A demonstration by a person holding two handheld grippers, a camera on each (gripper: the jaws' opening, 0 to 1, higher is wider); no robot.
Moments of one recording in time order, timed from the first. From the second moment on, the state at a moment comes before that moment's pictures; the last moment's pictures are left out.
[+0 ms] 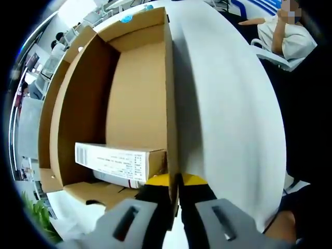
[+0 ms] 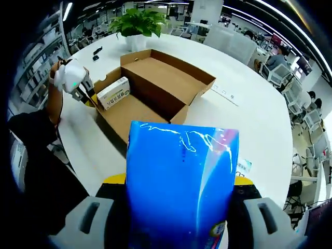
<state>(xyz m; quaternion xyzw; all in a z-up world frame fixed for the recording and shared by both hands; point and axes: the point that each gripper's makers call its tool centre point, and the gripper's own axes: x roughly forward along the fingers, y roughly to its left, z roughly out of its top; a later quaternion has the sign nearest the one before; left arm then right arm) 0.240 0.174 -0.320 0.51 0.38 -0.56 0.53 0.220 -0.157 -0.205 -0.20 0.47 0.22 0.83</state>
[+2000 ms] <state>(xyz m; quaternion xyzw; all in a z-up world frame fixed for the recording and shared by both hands) 0.240 0.173 -0.320 0.51 0.39 -0.56 0.53 0.198 -0.216 -0.274 -0.40 0.46 0.36 0.71</state>
